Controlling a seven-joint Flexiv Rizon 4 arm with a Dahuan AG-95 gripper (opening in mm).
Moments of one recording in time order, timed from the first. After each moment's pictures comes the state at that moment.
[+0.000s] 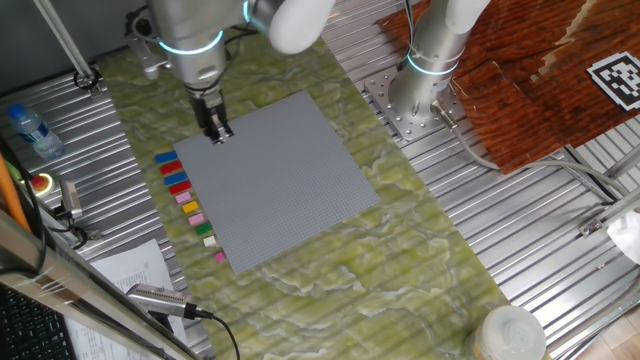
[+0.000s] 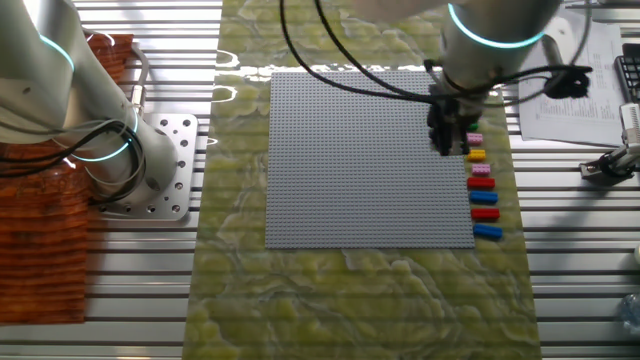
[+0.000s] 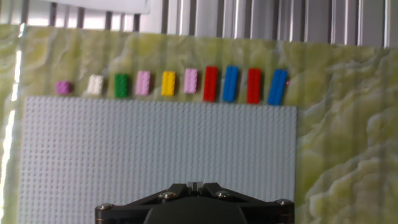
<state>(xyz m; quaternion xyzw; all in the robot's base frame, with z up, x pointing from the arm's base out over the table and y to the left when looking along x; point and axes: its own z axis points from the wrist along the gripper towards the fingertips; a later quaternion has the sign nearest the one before) 0.562 -0.031 0.137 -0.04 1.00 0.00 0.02</state>
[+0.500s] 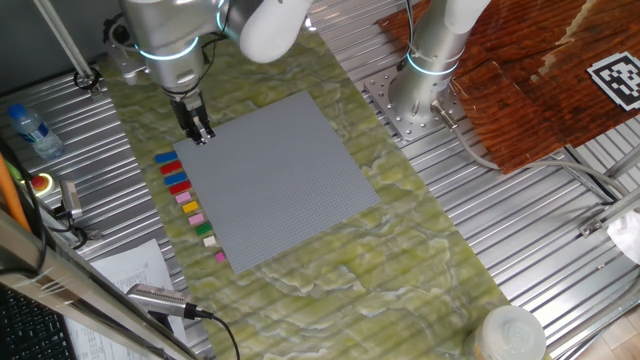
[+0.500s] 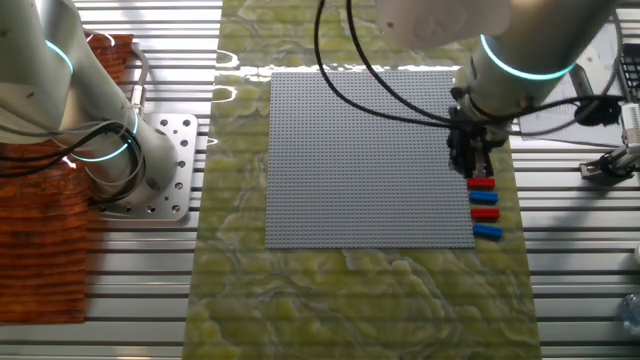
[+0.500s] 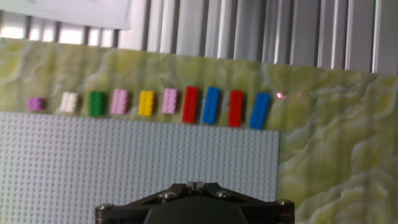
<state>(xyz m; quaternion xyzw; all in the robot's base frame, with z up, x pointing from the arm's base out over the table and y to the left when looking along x) 0.583 -0.054 0.114 -0.05 1.00 -0.01 0.02</state>
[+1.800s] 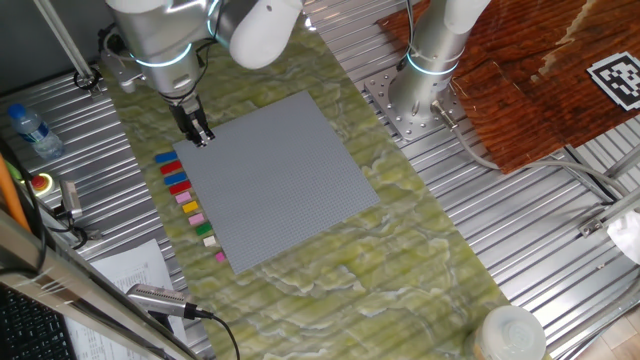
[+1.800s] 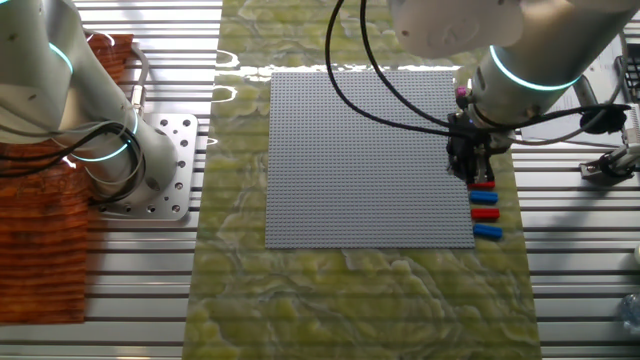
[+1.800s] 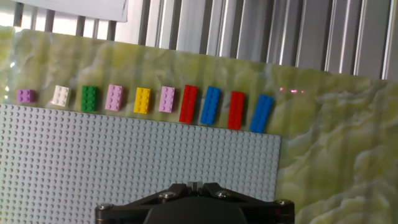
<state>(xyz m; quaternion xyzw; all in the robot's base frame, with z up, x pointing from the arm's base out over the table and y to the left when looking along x) 0.580 -0.053 0.113 -0.07 1.00 0.00 0.00</state>
